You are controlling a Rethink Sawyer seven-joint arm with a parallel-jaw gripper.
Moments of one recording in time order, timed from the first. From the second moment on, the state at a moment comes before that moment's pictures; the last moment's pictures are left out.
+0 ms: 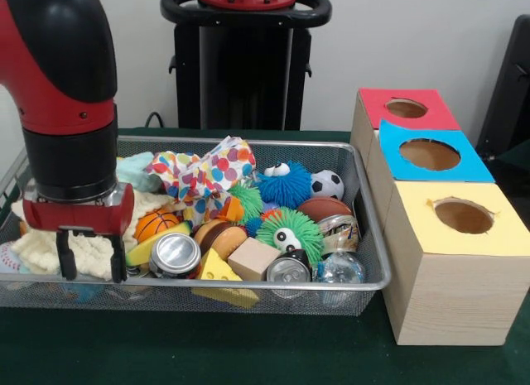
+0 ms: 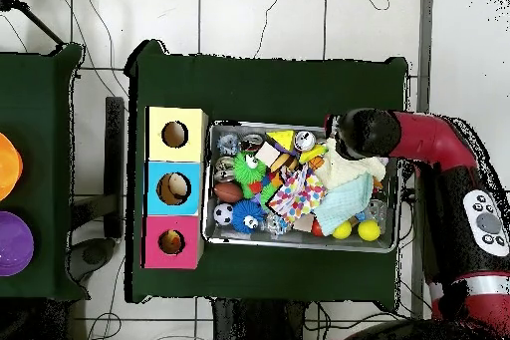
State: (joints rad) arm -0.75 -0.42 0.50 1.23 -0.61 0.79 1.68
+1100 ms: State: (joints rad) arm -0.74 -0.44 0.49 1.25 -0.62 0.81 1.68
